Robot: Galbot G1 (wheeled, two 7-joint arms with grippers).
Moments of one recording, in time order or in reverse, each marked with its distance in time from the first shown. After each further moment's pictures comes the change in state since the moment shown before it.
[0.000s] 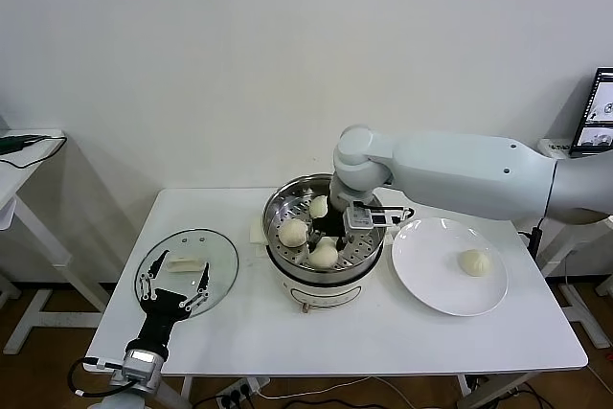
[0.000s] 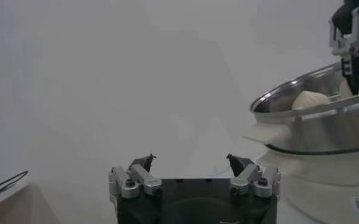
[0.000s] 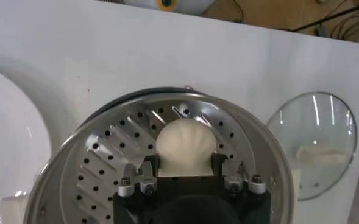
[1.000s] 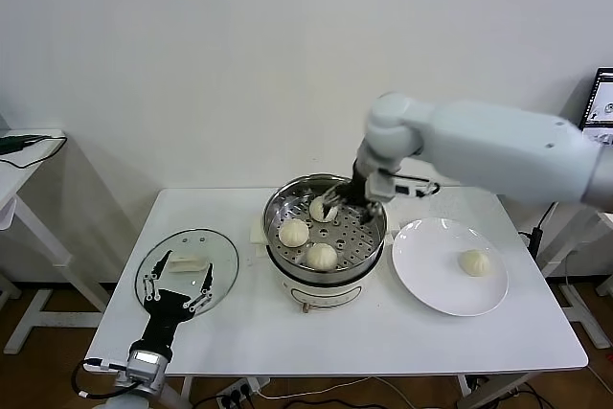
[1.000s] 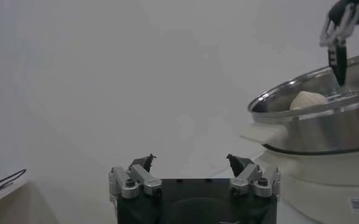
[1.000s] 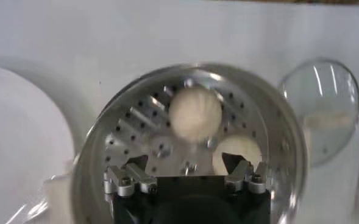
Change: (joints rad) left arm 0.009 -0.009 0.019 -0.017 0.008 0.007 -0.008; right arm 0.099 -0.127 0.036 -0.053 0.151 -0.079 -0.087
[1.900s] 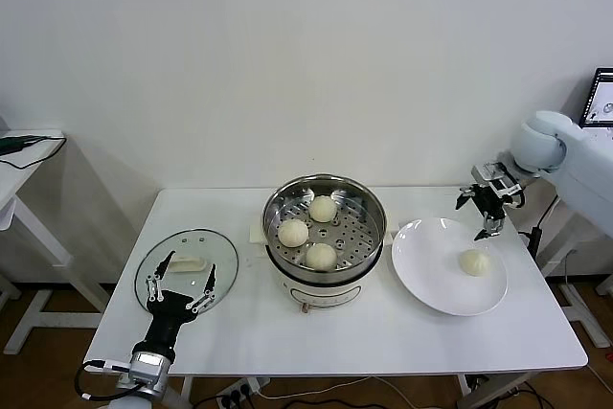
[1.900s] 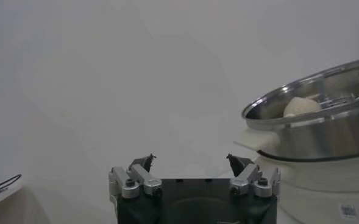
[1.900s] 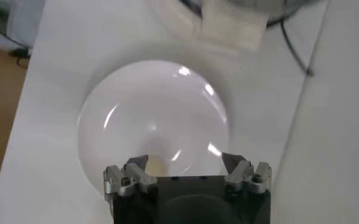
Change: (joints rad) left arm 0.004 -0.005 0.010 -0.003 0.011 -0.005 -0.002; right arm -0.392 -0.341 0.398 -0.253 0.013 -0.581 -0.210
